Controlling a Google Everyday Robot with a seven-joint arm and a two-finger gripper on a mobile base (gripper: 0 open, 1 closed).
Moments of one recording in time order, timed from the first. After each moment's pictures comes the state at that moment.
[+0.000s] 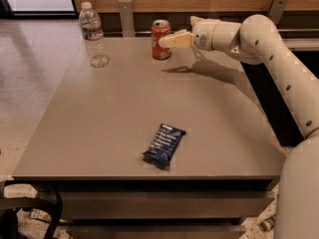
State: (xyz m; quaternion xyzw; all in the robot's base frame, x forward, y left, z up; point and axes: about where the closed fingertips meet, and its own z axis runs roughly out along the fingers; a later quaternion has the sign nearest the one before) arm 0.819 -0.071 0.912 -0.34 0.67 0.28 0.60
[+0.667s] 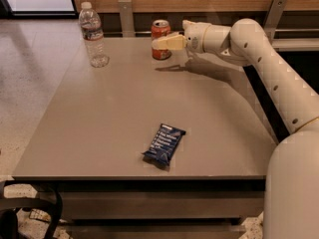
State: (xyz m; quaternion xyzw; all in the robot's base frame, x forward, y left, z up) arm 0.830 -0.049 0.896 -0.34 0.67 0.31 0.59
